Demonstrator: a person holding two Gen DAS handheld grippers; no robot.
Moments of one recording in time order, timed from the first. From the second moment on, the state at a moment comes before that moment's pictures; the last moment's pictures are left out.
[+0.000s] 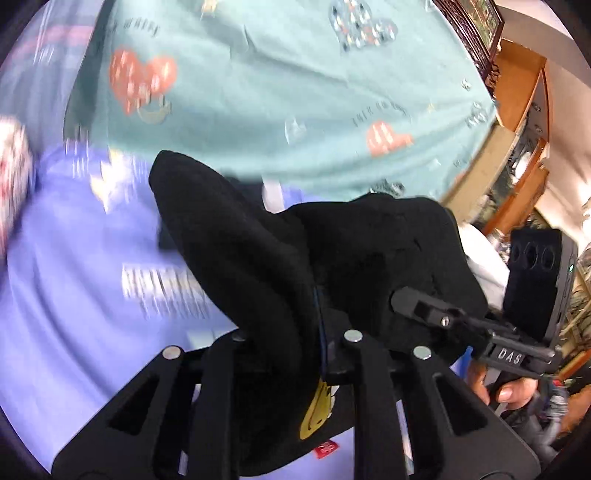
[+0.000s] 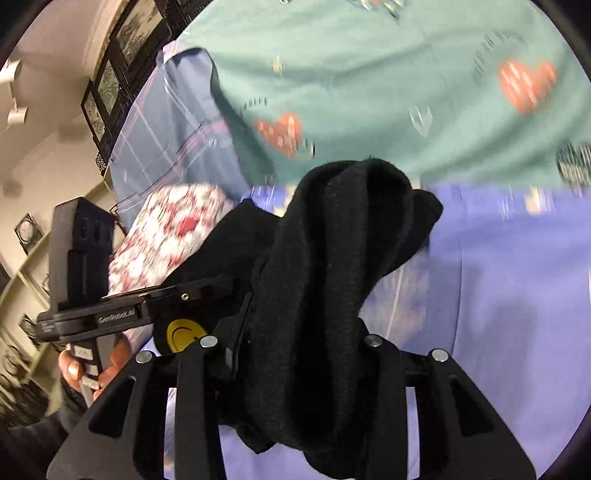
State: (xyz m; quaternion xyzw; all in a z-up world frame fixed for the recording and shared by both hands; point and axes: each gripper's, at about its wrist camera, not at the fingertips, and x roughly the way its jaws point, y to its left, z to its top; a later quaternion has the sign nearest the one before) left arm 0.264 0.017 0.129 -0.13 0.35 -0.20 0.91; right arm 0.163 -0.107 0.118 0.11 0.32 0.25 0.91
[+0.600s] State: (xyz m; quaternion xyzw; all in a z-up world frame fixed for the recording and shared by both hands) left arm 0.481 0.082 -0.008 -0.15 0.41 -0.01 0.90; right arm 0.433 -0.141 -0.010 0.04 0.39 0.02 0.92
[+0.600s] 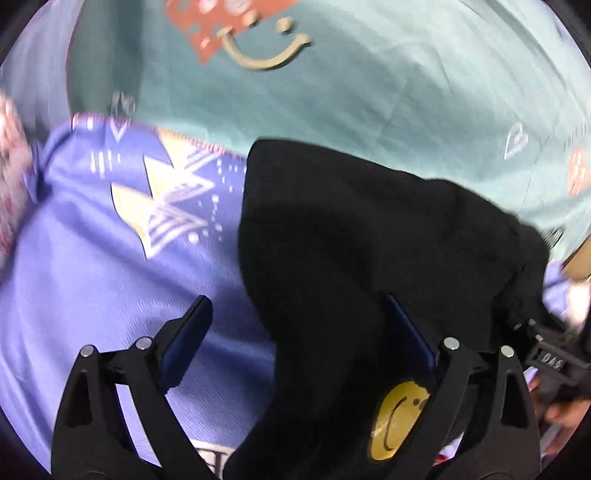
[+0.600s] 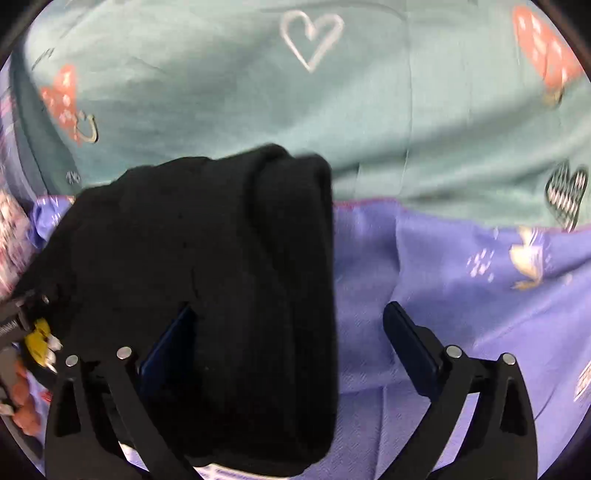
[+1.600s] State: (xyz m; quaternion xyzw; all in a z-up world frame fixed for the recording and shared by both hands) left arm 0.168 0.009 0.062 -0.07 0.33 -0.01 0.94; right arm 0.103 -0.105 0.020 -0.01 0.31 -0.02 0.95
